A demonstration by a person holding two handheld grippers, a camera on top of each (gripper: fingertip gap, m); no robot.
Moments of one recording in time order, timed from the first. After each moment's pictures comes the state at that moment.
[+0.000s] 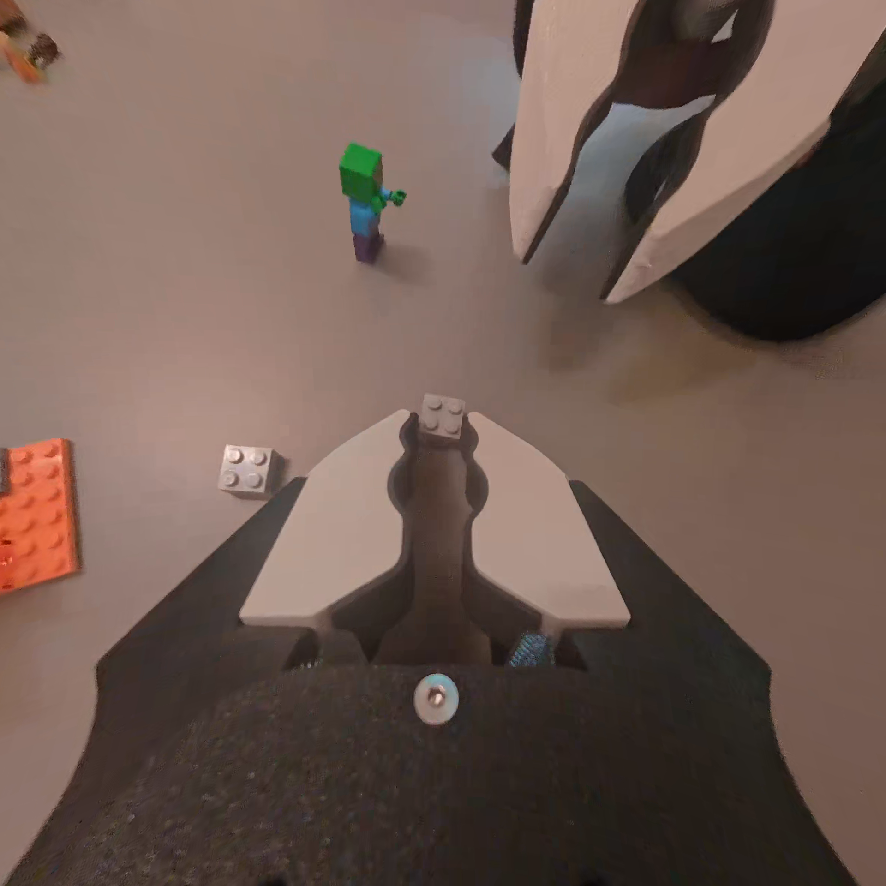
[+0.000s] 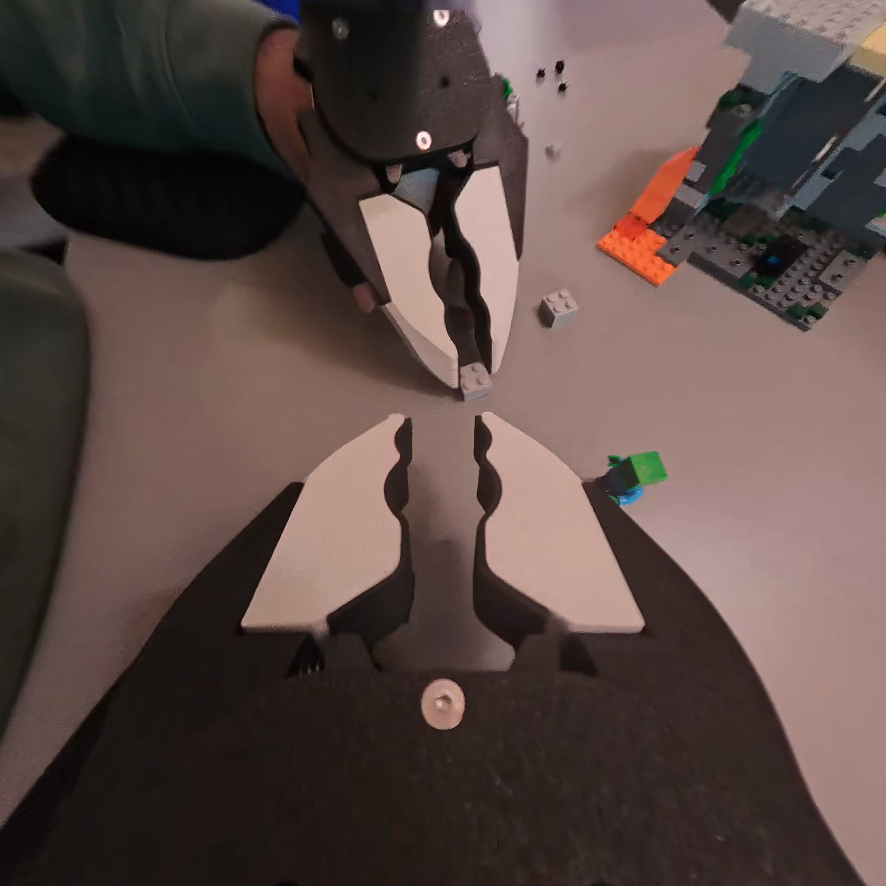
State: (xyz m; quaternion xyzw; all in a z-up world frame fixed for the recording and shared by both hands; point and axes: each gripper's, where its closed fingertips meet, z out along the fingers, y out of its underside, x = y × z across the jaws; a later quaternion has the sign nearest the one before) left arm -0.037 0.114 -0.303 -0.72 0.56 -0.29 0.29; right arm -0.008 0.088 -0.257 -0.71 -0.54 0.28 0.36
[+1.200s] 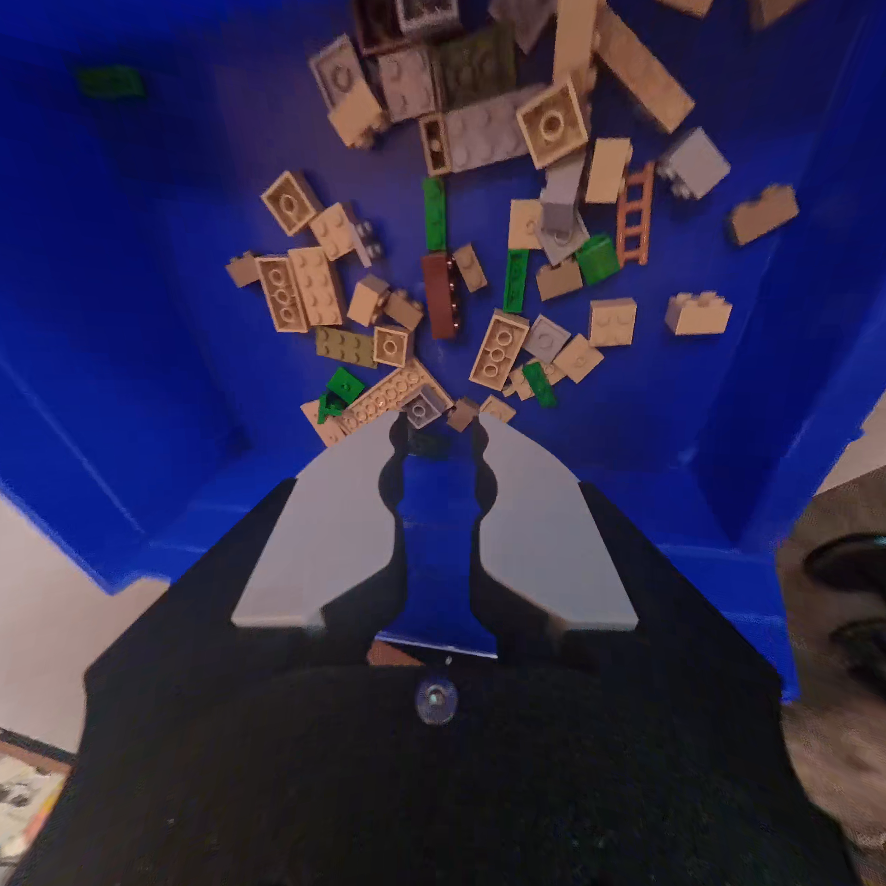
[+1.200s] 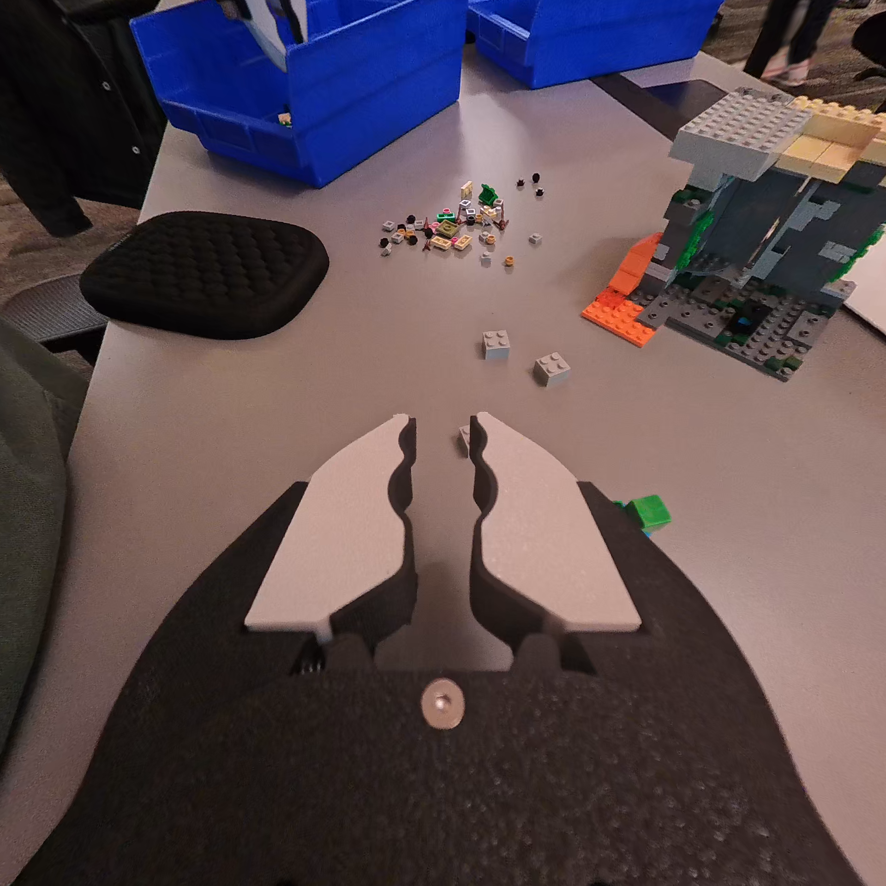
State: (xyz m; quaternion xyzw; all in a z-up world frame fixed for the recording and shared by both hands) left arm -0.545 0.069 -0.261 -0.88 0.46 0.10 0.02; right arm -0.022 0.091 -0.239 -0.68 -0.50 0.33 0.42
